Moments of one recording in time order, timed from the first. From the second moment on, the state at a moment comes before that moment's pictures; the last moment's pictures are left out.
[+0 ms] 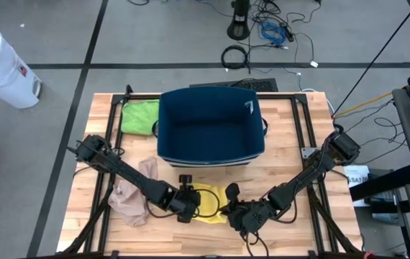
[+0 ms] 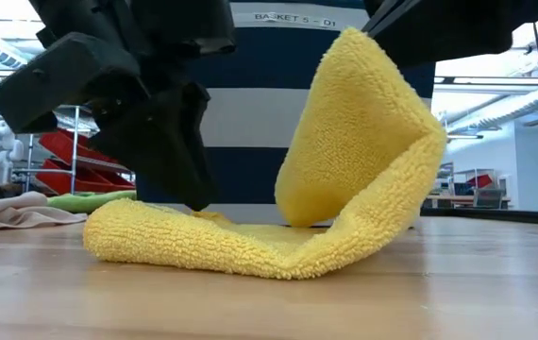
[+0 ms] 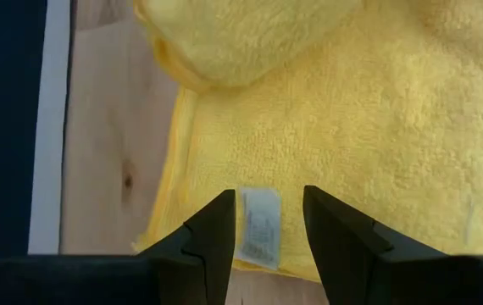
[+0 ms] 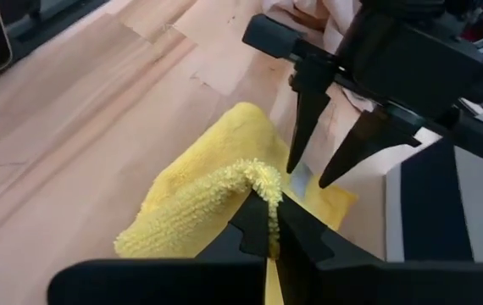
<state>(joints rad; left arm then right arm) -0.50 1.86 1.13 -0.37 -0.42 -0.29 0.63 1.76 1.04 0.04 0.53 -0.17</state>
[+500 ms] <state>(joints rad) -0.51 1.81 1.13 -0.55 -0.39 -0.41 0.60 1.76 1.03 0.09 0.52 -0.22</state>
